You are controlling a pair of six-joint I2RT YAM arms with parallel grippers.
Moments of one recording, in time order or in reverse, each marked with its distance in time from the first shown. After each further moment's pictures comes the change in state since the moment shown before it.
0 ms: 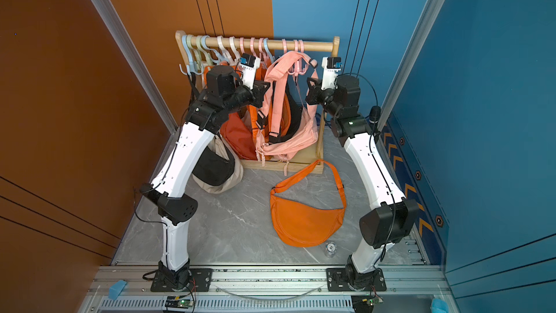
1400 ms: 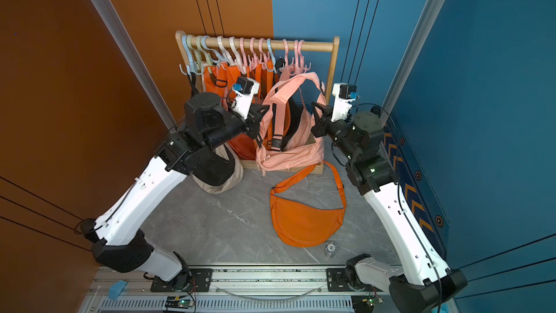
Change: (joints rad) left arm -0.257 -0.562 -0.681 0.149 -0.190 0.121; right arm 0.139 -0.554 -0.489 -0.023 0.092 0.019
